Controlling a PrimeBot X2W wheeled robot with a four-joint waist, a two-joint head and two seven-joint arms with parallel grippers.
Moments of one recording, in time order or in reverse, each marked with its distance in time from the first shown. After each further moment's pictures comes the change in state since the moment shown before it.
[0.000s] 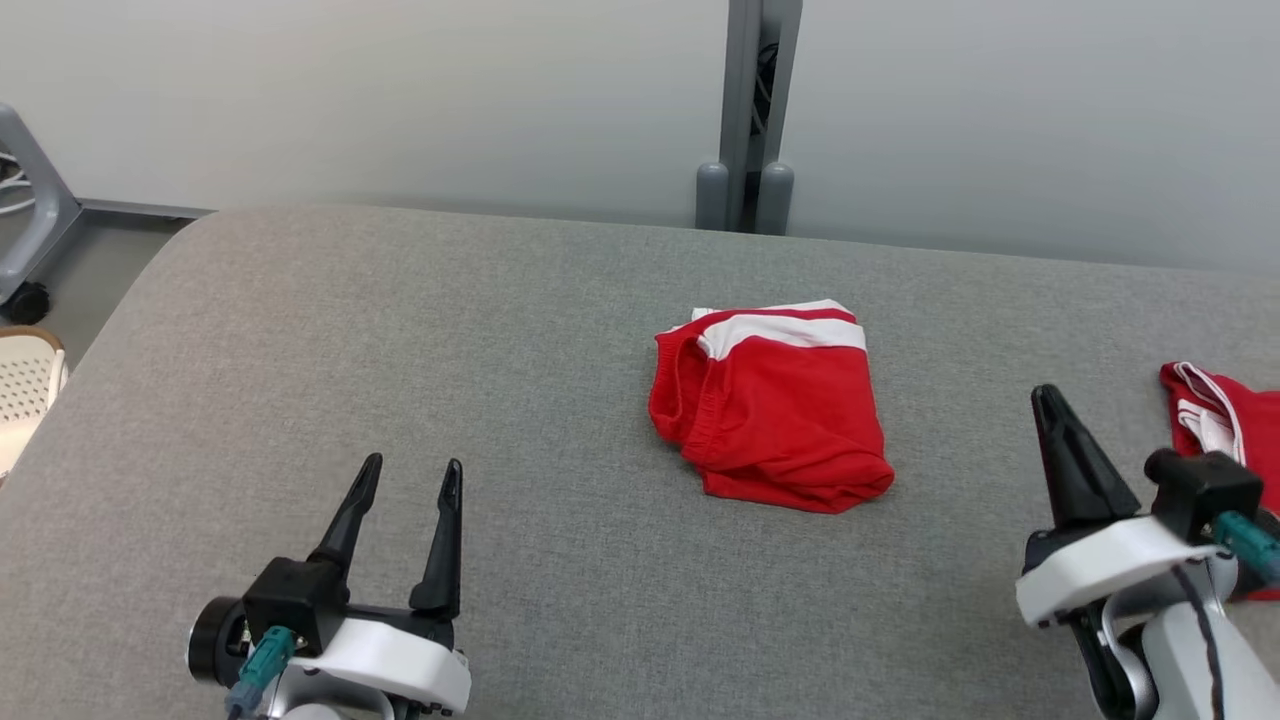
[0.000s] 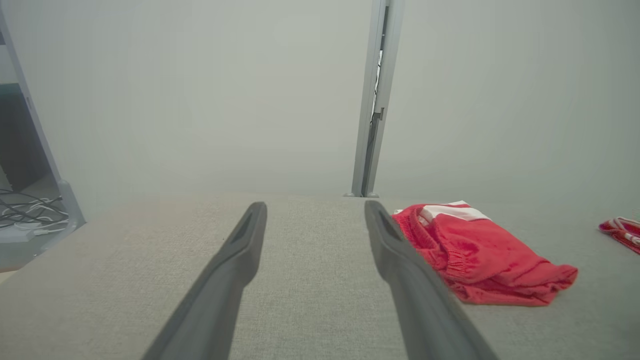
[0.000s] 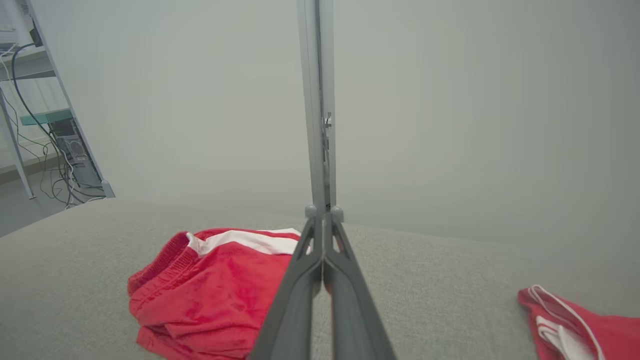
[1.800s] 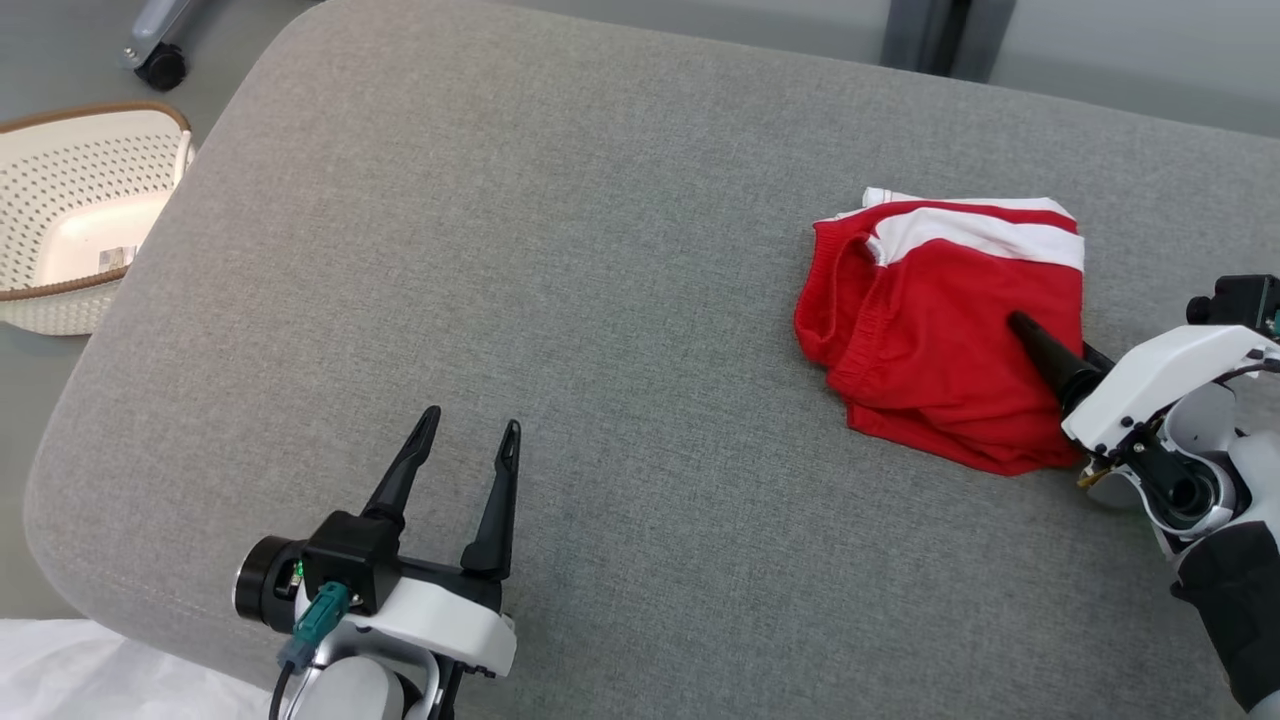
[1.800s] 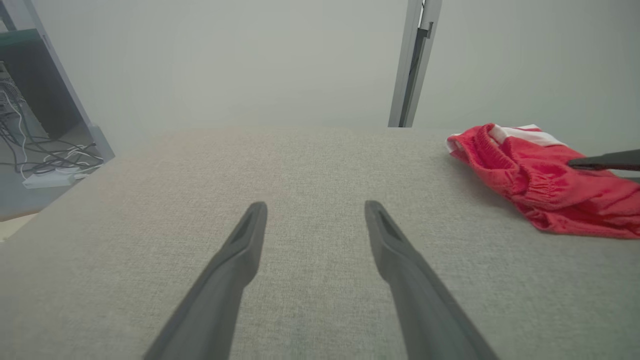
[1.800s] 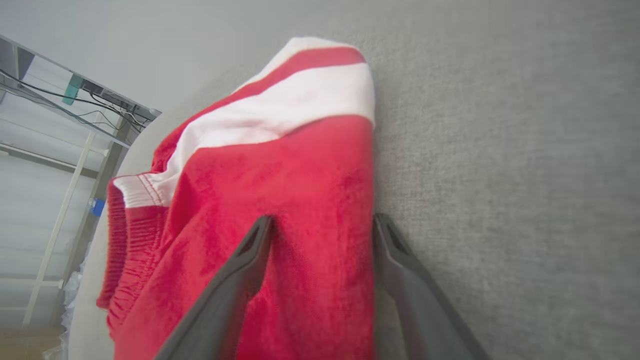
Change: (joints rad) left arm -0.075 0.001 -0.098 0.006 0.004 0.000 0.000; right arm -0.366 -0.113 0.196 0.354 0.744 0.000 0.469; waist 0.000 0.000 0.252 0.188
